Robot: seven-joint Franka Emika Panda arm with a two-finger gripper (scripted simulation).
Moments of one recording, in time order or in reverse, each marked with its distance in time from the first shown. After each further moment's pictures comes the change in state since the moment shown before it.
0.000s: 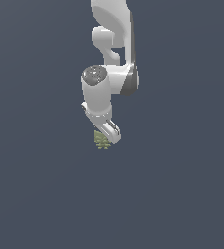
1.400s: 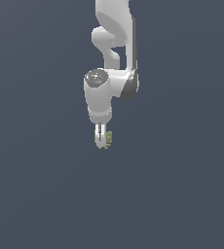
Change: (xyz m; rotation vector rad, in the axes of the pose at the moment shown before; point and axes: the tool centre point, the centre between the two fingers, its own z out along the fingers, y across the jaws) arm -0.004 0.010 0.019 0.010 0.025 0.674
